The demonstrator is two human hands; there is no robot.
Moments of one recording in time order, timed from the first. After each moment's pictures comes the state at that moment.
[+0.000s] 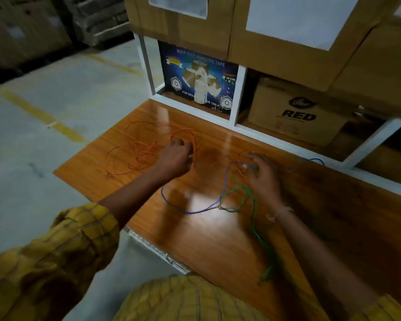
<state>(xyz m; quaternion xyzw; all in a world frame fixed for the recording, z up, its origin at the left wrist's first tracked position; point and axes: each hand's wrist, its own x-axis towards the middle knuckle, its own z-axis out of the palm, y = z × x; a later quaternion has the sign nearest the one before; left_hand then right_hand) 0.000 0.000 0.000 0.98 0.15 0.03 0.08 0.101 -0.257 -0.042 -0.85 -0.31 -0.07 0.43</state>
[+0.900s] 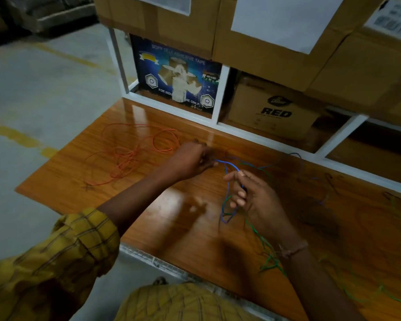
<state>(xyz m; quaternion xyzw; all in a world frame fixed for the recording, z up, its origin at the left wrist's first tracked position) 0.026 -0.015 0.010 0.96 -0.13 0.09 0.25 -0.012 -0.246 0.046 -0.58 -0.06 0.29 0.76</state>
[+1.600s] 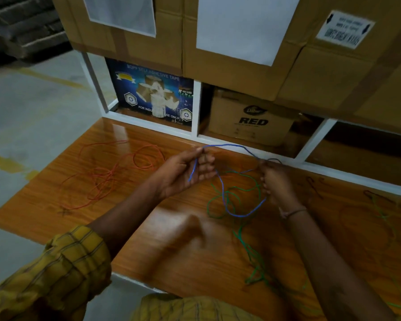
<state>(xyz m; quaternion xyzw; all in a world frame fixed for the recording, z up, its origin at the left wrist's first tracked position) 0.040 -0.070 0.040 0.40 0.03 -0.15 0.90 0.112 -0.317 0.029 -0.77 0.09 0.12 0.62</state>
